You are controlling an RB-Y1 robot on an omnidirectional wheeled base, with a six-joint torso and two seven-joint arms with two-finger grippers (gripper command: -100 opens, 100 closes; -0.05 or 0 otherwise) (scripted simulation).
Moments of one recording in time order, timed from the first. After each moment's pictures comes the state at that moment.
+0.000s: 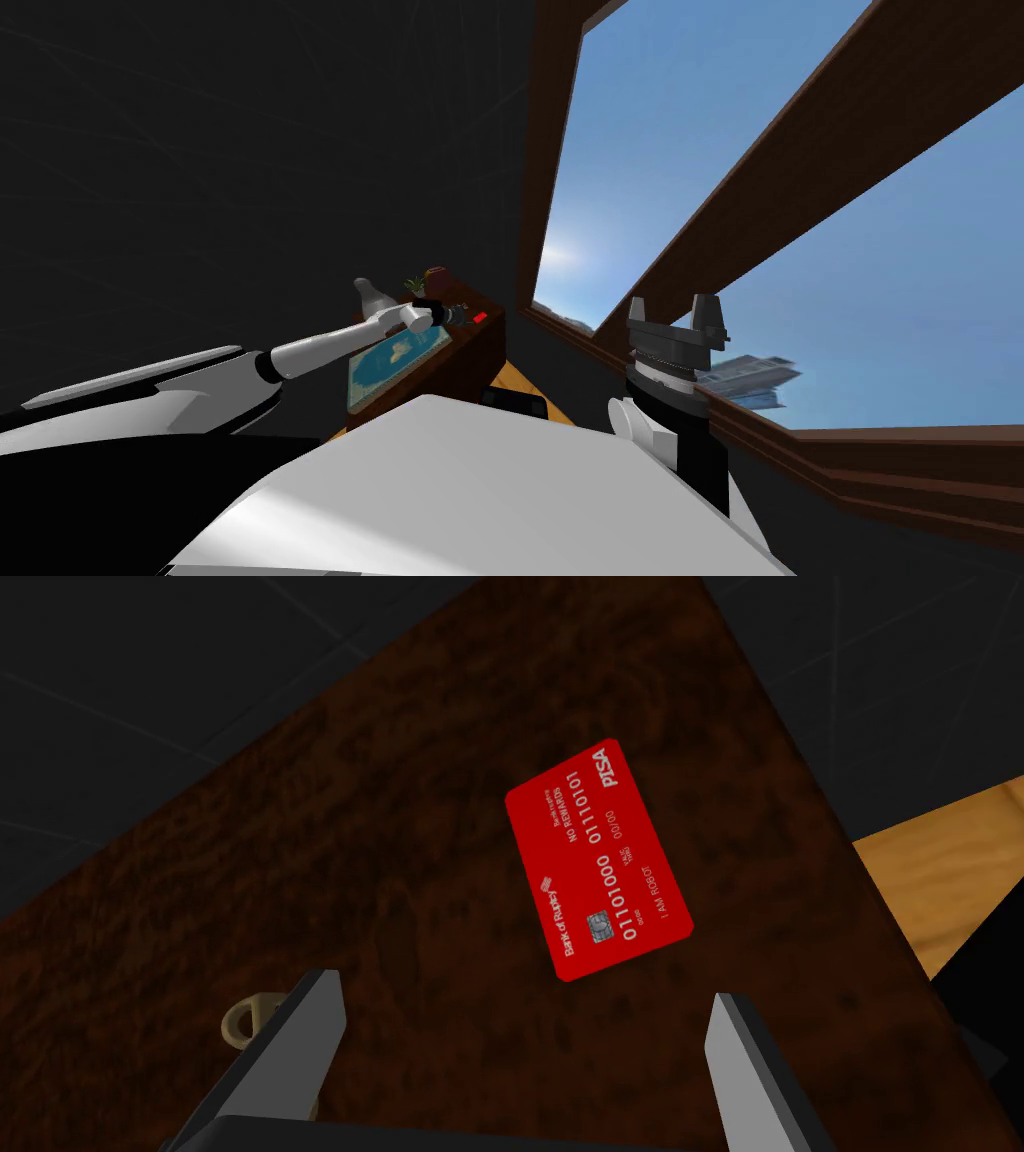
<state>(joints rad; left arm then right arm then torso) -0.20 1.23 -0.53 -1.77 1.13 0.52 0.98 0.55 -0.05 -0.07 -2.38 -0.07 -0.56 -0.10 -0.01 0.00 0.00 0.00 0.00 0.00</state>
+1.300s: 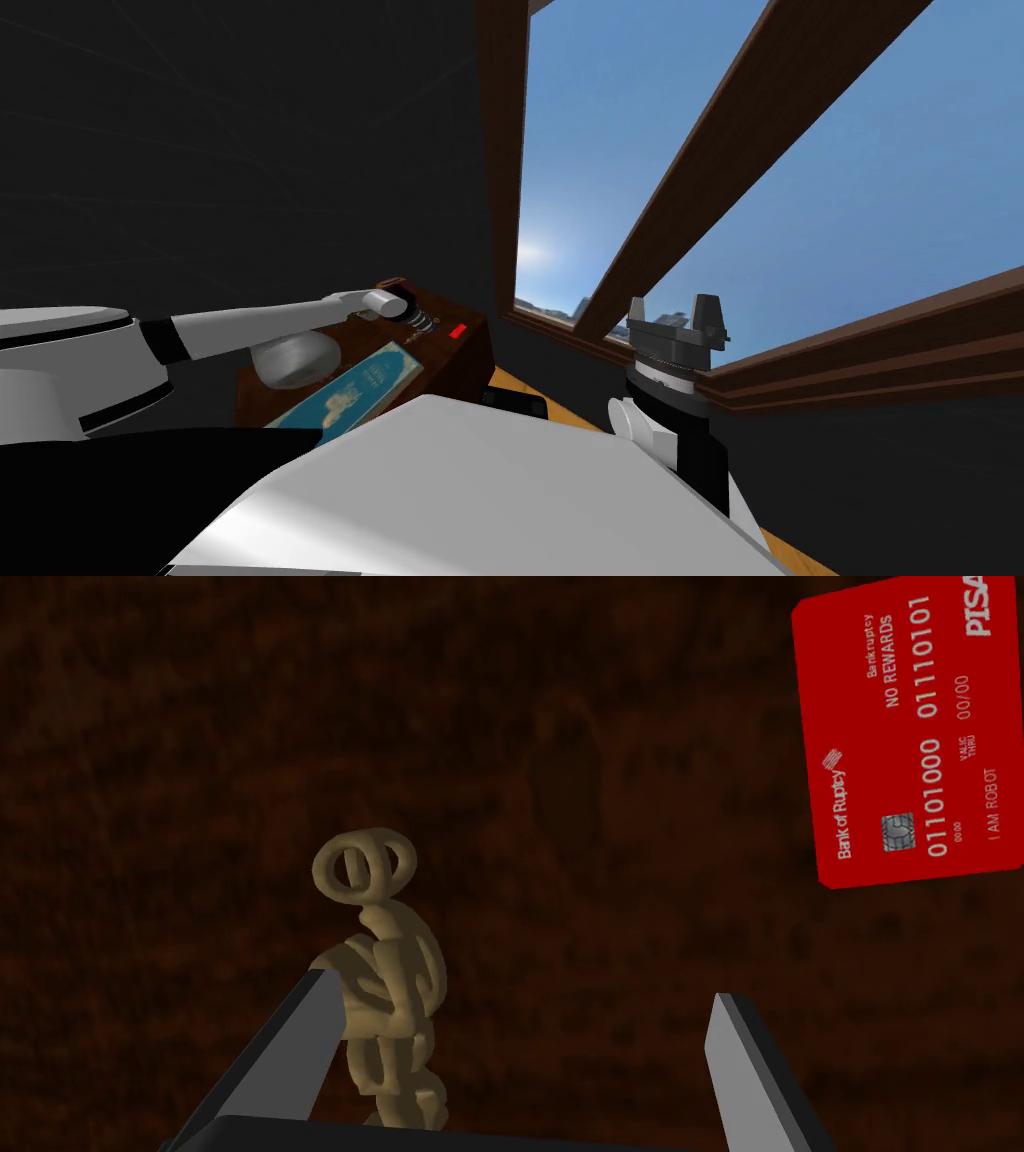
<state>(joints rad) -0.35 1.57 -0.74 -1.64 1.46 0.83 1.28 0.55 -0.05 -0.07 -2.38 -0.07 -0.56 -0.10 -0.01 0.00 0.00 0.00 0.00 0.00</state>
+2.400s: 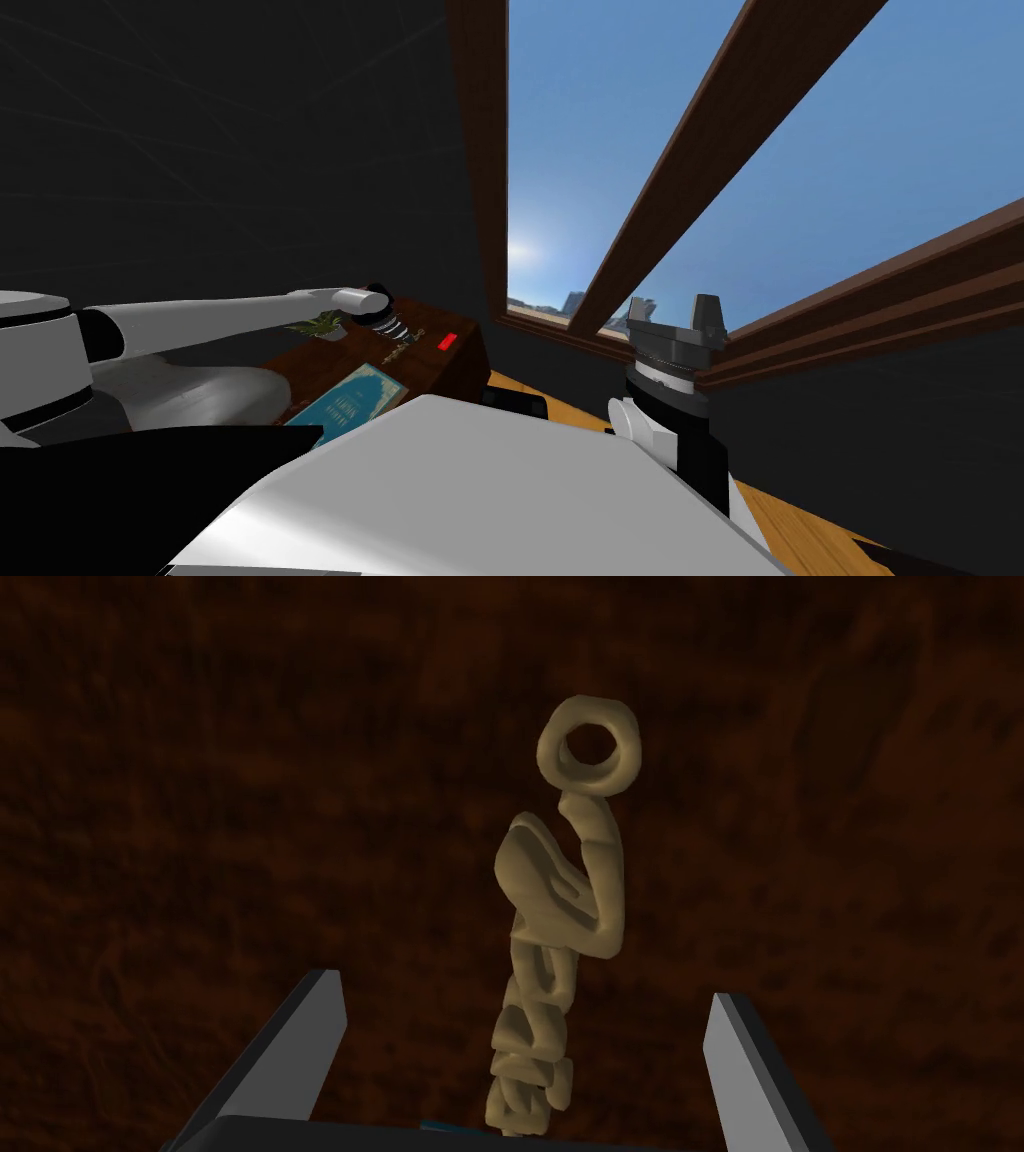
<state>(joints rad) -0.40 1.68 -0.89 -1.50 1.65 1.03 1.47 0.55 -0.05 -0.07 -2.38 -0.07 -0.56 -0.10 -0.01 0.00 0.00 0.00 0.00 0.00</state>
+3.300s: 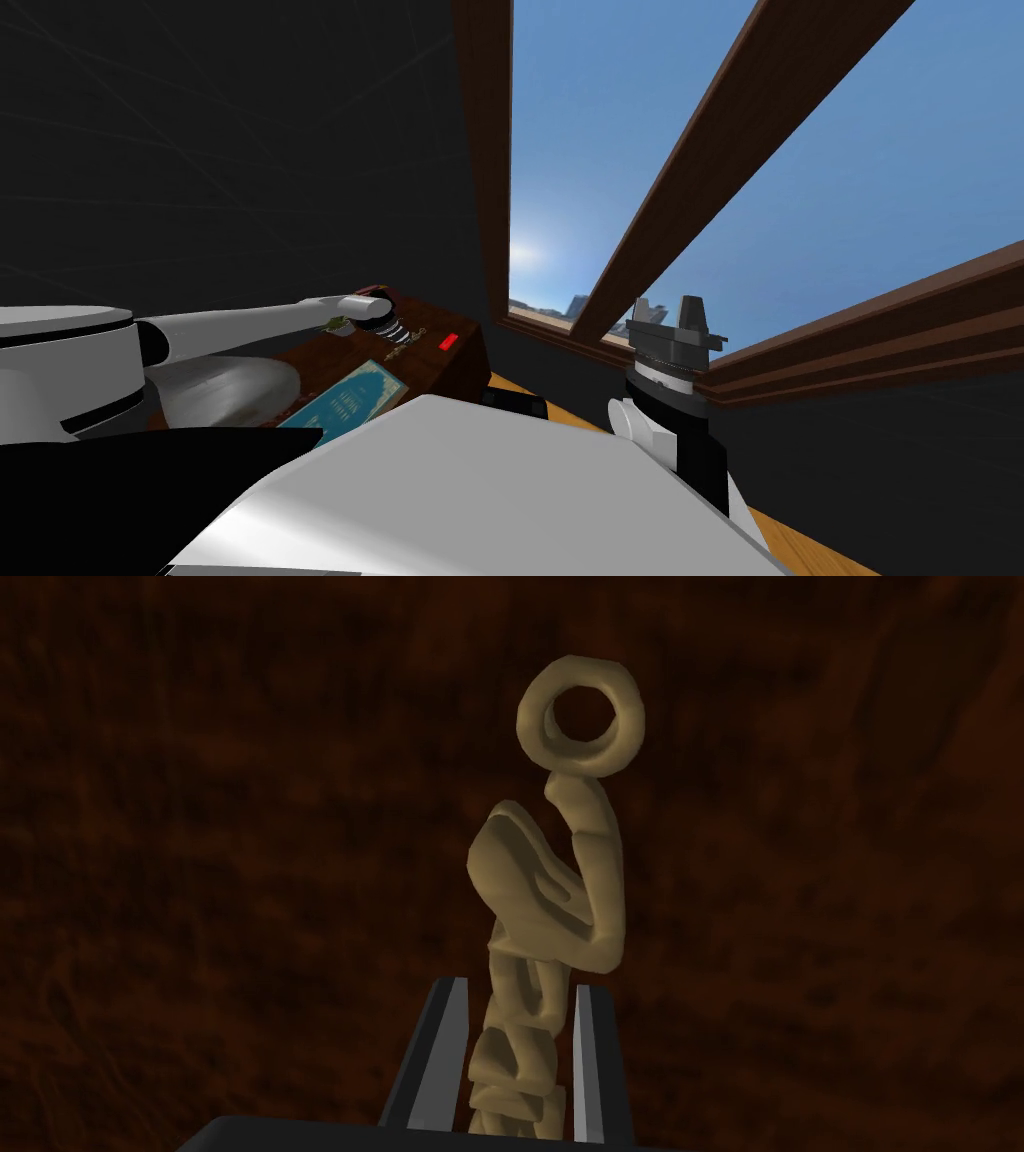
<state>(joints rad) -0.36 1.60 -0.86 -1.40 1.62 1.01 1.37 0.55 -0.05 -0.06 -2.38 -0.07 -0.56 -0.10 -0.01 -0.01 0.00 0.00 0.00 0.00</state>
